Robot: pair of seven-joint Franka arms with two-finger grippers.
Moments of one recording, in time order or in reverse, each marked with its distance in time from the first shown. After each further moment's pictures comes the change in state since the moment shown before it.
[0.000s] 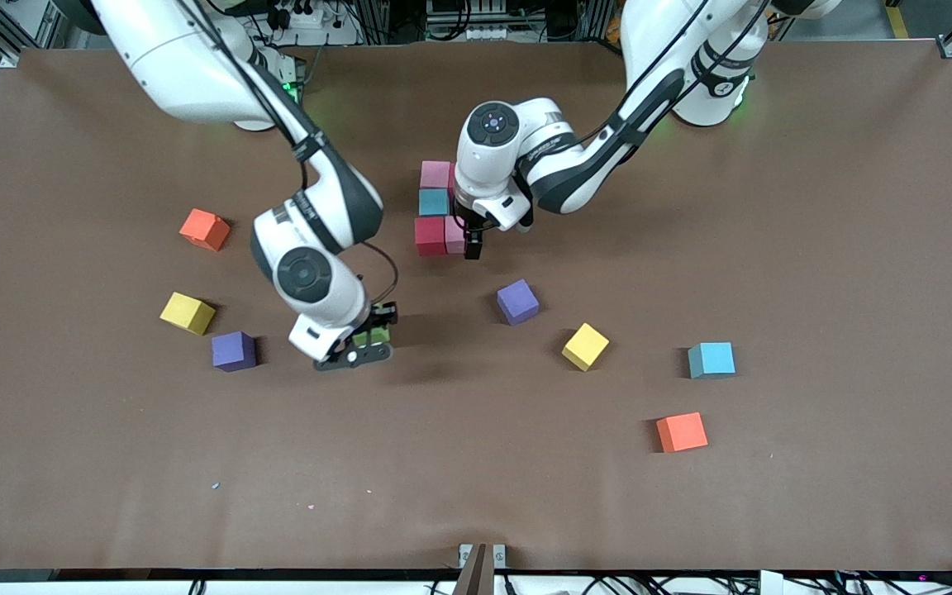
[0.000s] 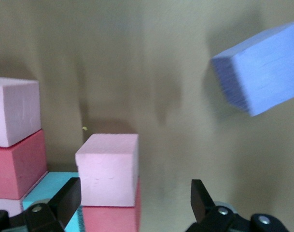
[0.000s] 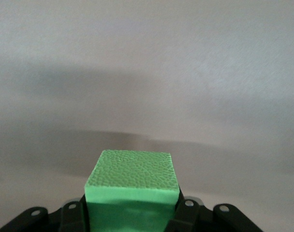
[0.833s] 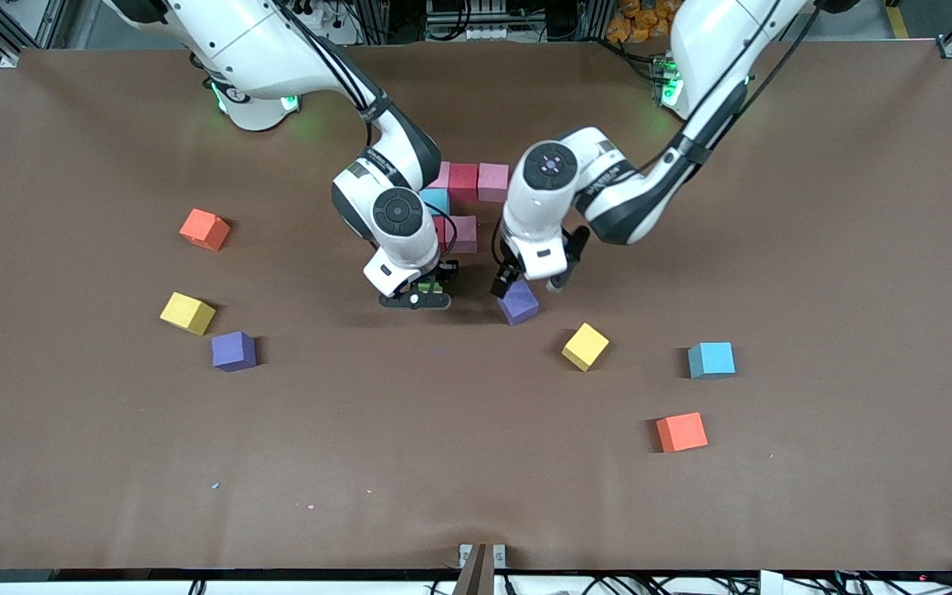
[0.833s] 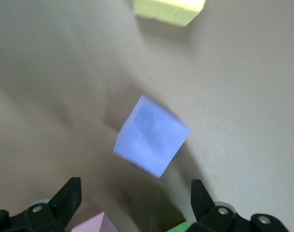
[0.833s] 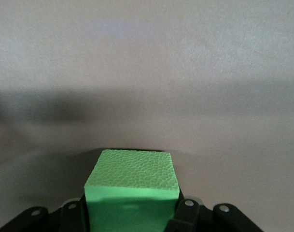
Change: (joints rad) left arm 0.176 0.006 0.002 0.026 0.002 -0.025 0.742; right arm 0.175 -0.003 0.002 -0.194 0.001 0.201 0.352
